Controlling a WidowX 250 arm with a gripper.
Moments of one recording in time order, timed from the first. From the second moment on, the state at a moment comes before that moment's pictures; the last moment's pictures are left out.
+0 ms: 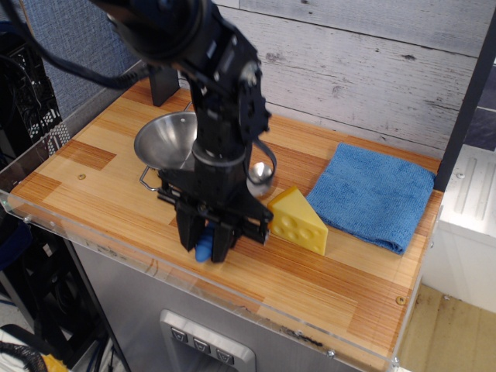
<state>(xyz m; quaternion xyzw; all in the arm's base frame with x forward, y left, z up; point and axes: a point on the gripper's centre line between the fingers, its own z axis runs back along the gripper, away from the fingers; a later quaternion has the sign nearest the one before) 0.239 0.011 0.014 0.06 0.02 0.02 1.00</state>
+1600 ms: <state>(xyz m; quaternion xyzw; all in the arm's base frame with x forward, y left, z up) 0.236 0.026 0.163 0.00 -0.06 -0.03 1.00</state>
